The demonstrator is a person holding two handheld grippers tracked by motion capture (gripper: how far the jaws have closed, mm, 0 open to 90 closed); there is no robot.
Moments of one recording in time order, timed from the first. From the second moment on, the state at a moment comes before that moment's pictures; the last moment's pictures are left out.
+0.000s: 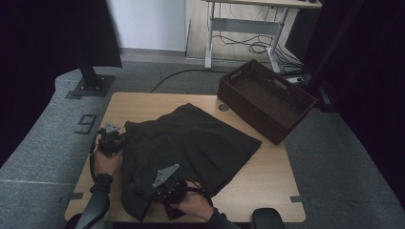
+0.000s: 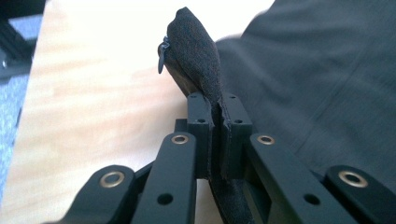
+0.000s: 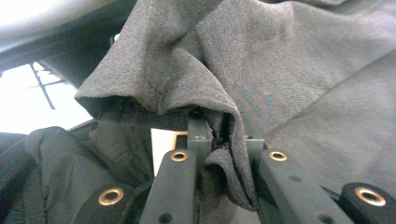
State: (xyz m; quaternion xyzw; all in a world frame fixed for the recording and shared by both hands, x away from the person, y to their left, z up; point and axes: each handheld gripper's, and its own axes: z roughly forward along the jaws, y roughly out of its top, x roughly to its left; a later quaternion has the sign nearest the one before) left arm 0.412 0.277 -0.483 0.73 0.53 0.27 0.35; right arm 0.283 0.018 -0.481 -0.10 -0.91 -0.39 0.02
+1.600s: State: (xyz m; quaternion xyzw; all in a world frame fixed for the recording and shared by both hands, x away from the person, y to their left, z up) left arm 0.559 0.085 -0.417 0.76 0.45 0.27 0.38; right arm 0.366 -0.213 -0.419 -0.32 -0.83 -0.44 -0.15
